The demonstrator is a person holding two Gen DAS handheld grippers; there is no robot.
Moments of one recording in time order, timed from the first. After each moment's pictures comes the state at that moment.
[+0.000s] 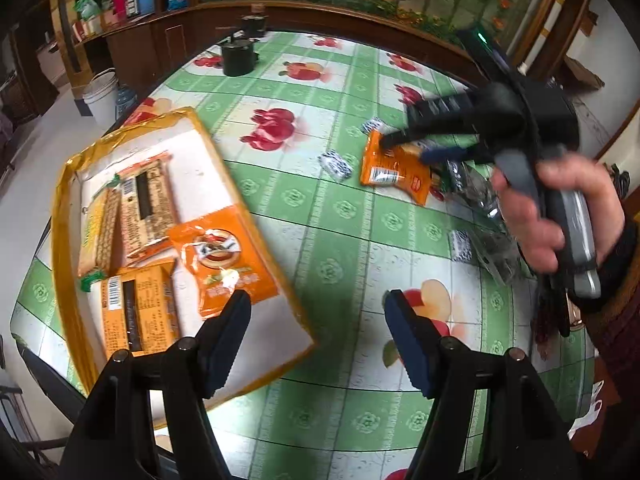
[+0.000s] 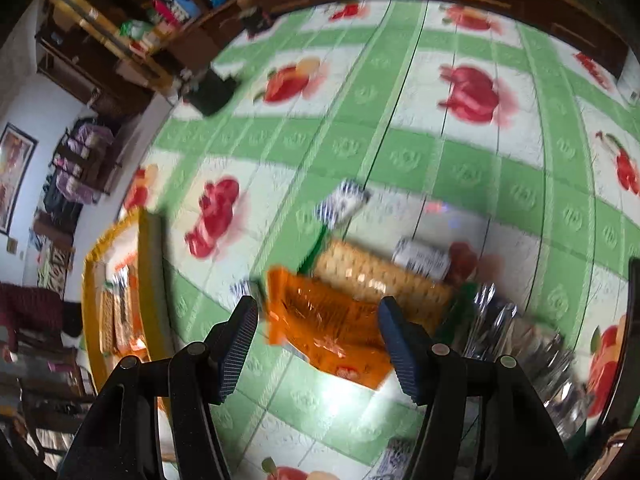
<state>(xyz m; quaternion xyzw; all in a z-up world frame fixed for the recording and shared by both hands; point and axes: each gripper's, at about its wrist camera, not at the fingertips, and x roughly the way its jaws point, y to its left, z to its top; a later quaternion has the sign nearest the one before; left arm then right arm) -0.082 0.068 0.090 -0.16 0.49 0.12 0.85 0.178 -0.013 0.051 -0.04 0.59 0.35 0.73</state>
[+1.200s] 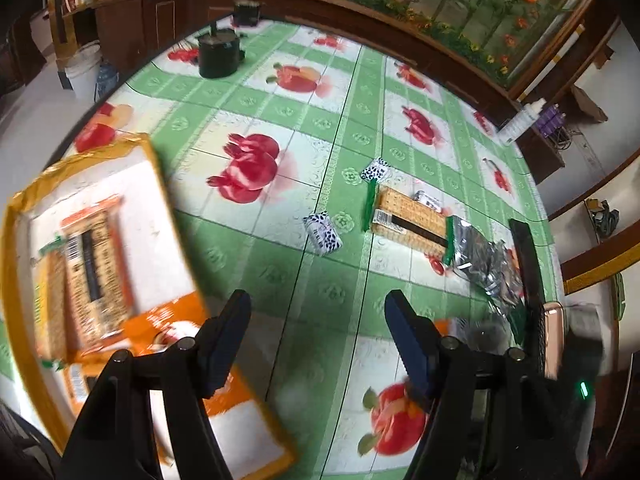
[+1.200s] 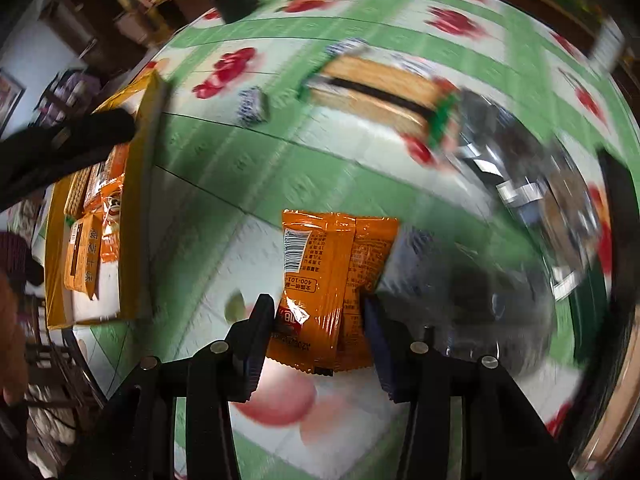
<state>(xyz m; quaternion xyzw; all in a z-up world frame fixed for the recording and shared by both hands) 0.017 0.109 0.078 -0.22 0.50 0.09 0.83 0.056 -0.081 0.025 -0.12 0.59 0.32 0.73</state>
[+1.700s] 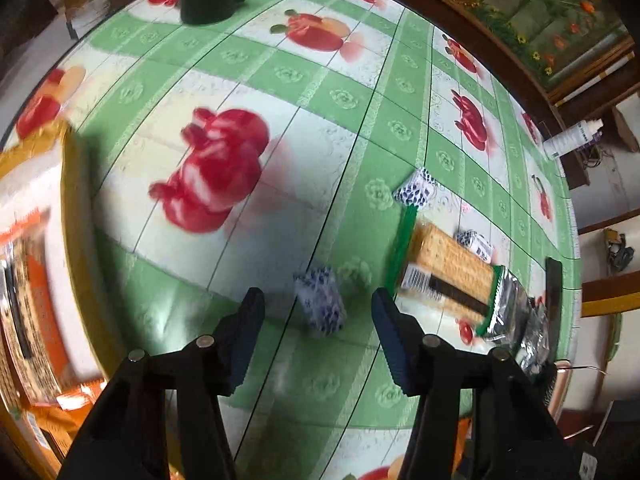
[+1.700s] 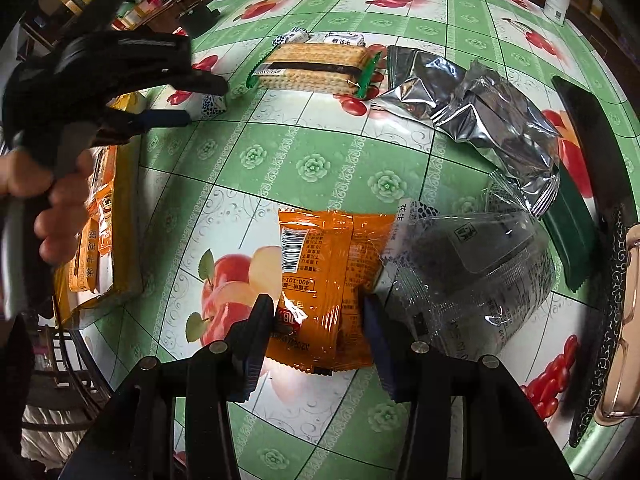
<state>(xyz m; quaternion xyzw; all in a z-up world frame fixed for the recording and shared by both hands) 0.100 0.123 0.024 -0.27 0.56 0.11 0.78 0.044 -0.133 0.026 -0.07 0.60 0.29 0.74</state>
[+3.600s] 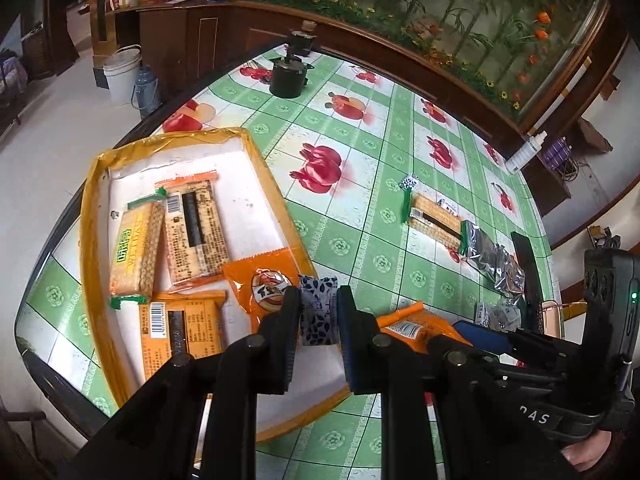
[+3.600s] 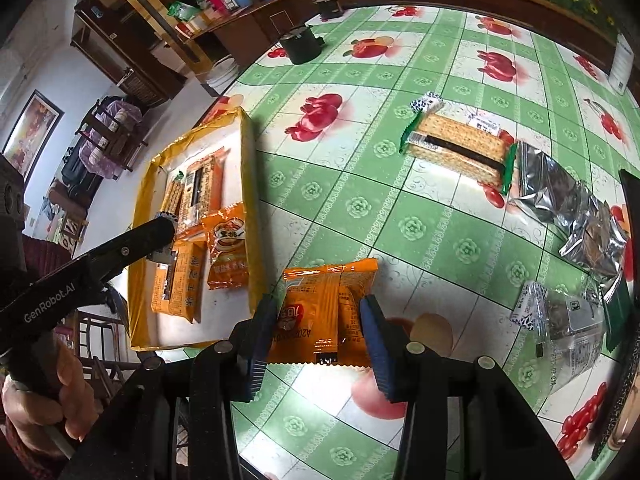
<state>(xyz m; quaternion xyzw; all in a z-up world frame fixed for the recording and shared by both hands) -0.087 0.134 0.112 -0.24 0.45 0.14 0.85 0.023 -0.041 0.079 -0.06 0.55 0.39 0.73</state>
